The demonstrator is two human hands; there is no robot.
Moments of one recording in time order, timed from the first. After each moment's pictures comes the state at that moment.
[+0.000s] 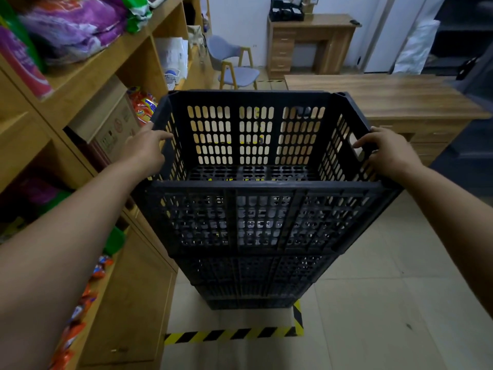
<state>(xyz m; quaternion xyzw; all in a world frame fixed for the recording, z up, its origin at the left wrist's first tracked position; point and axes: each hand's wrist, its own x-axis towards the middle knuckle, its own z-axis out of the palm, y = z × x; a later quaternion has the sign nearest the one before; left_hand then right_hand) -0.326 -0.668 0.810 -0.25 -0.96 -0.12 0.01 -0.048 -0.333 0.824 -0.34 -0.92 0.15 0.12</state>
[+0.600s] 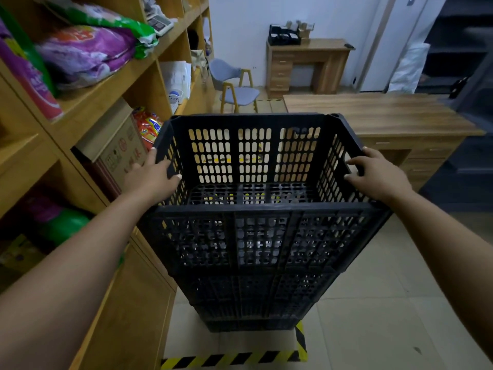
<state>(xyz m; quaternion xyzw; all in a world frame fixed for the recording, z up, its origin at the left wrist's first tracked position) -0.318 -0.669 0.797 -0.23 -0.97 -0.02 -0.01 -0.052 -0.316 0.800 -0.35 -0.93 0.08 0.08</state>
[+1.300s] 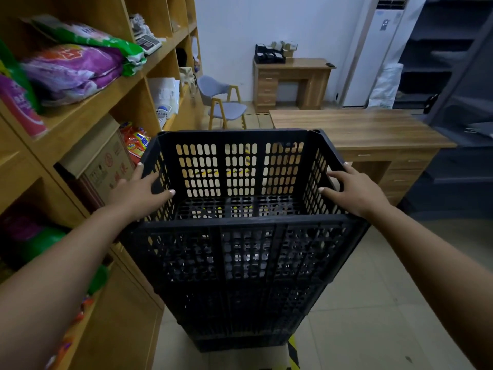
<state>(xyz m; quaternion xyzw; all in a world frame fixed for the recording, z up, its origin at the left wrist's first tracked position) -0.321 -0.670 0.804 -0.25 -0.97 -0.04 -0.05 -0.046 -0.326 0.806 -0.34 -0.93 0.10 0.07</state>
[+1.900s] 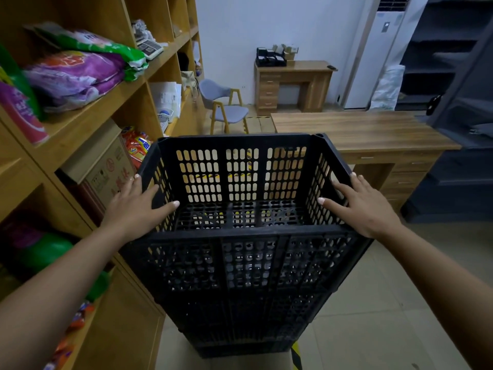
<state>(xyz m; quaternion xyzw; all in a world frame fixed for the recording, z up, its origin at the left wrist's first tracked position) -0.307 -0.685 0.796 -0.28 -0.96 -0.03 -0.03 -0.027 -0.341 0.797 -0.33 -0.94 0.07 0.04</state>
